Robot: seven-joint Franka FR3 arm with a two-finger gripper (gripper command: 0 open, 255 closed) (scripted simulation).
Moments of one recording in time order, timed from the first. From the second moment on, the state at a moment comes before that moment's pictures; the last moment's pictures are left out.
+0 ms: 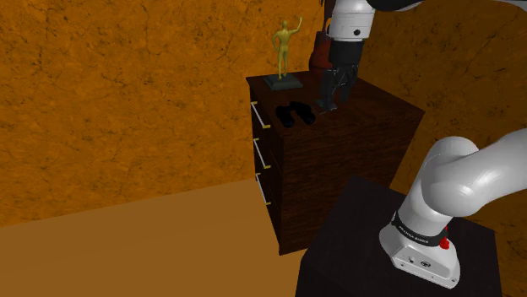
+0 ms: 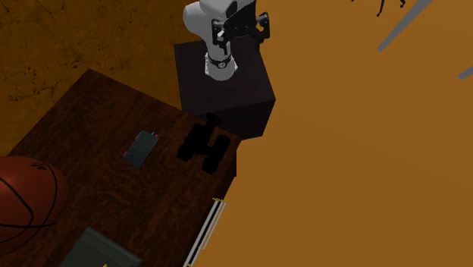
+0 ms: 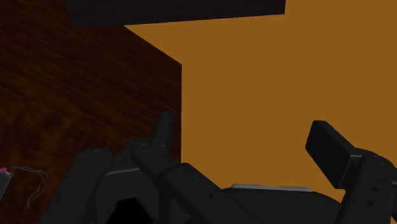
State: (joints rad) arm -0.01 -0.76 0.04 -2.30 0.10 1.52 0.15
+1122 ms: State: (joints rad) arm -0.16 -0.26 -0.01 -2.03 0.03 1.72 0.34
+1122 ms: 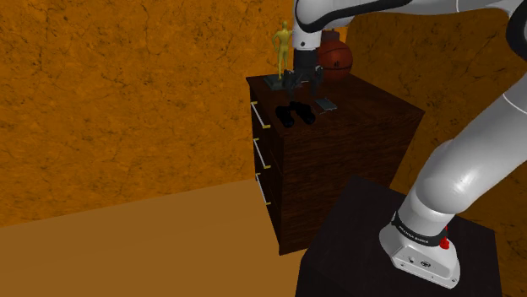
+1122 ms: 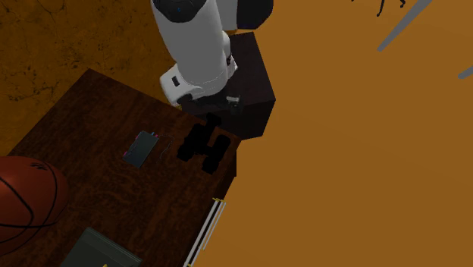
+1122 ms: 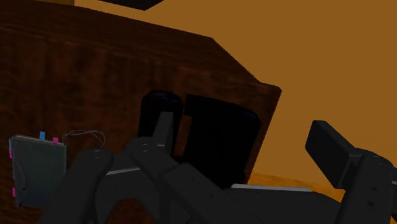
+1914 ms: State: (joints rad) arm -0.20 -0.07 -0.04 -1.96 0.02 1.82 0.41
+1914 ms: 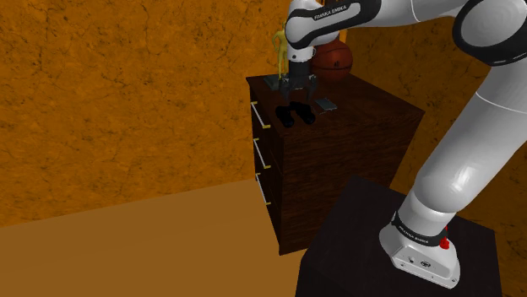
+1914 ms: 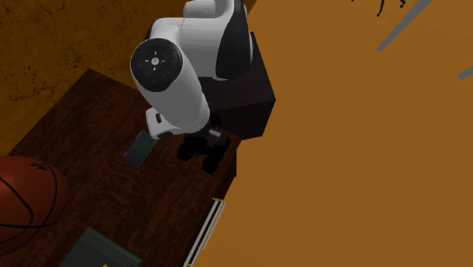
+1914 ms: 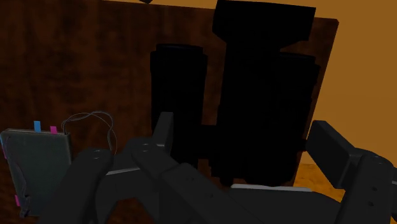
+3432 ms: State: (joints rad) arm -0.20 -0.08 -0.04 -1.86 0.02 1.72 0.41
